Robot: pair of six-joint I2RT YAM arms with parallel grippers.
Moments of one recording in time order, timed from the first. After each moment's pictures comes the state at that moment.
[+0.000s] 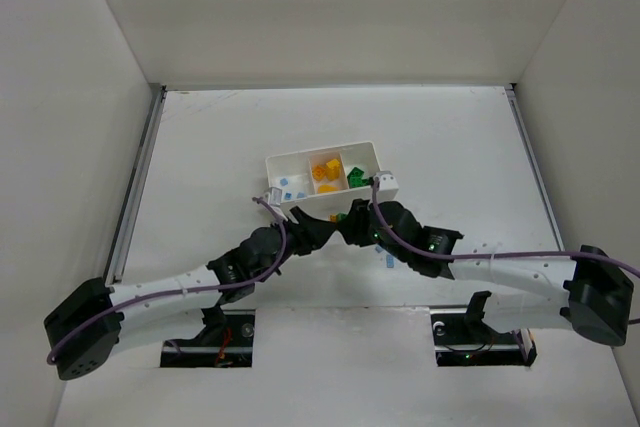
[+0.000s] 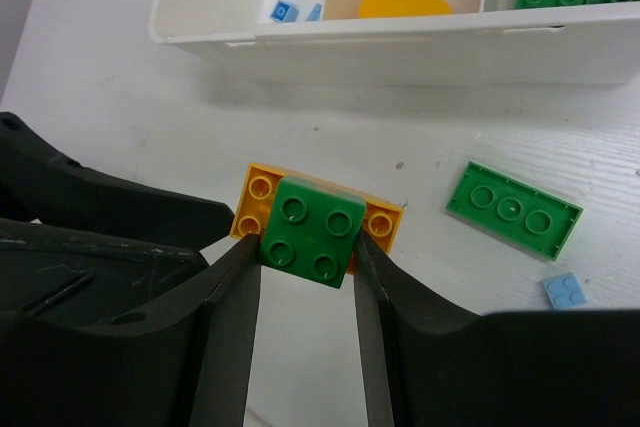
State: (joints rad) left arm -1.01 0.92 0.27 0.42 -0.31 -1.06; right arm 1.05 1.19 0.67 0.02 0.38 0.71
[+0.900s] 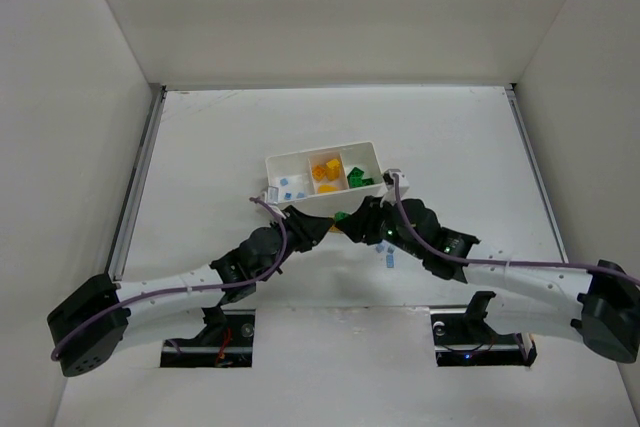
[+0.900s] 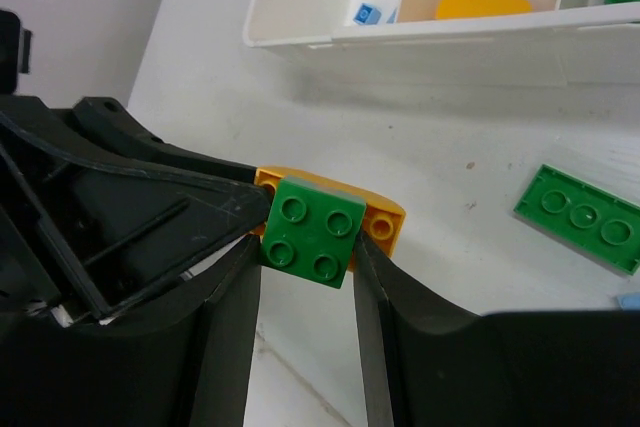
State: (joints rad) left arm -1.00 0.97 0.25 0.54 -0.35 -1.09; right arm 0.97 1.07 0.57 0.15 0.15 0.77
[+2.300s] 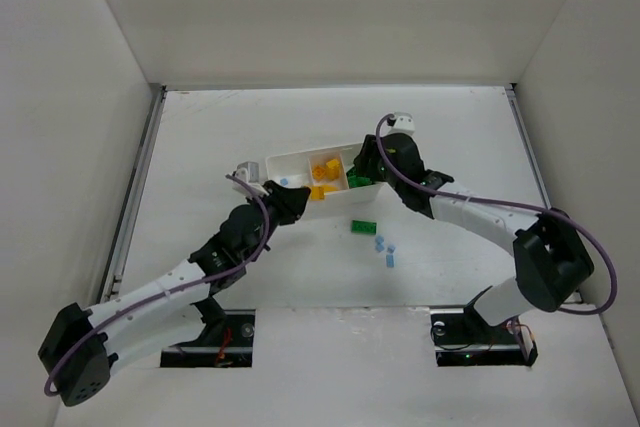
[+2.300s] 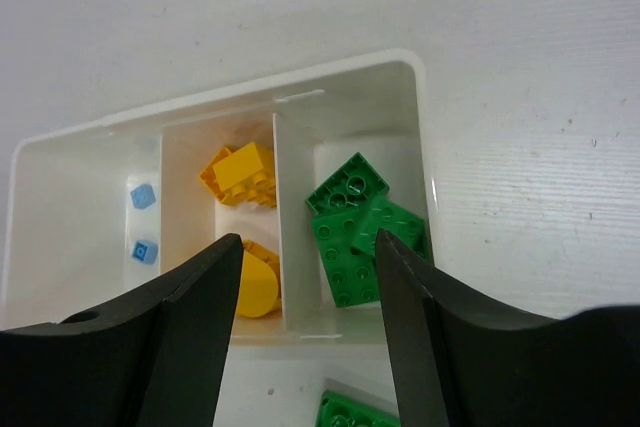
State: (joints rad) left arm -0.84 0.80 0.38 0.30 -0.39 -0.83; right arm 0.64 1.50 0.96 0.06 0.29 0.54
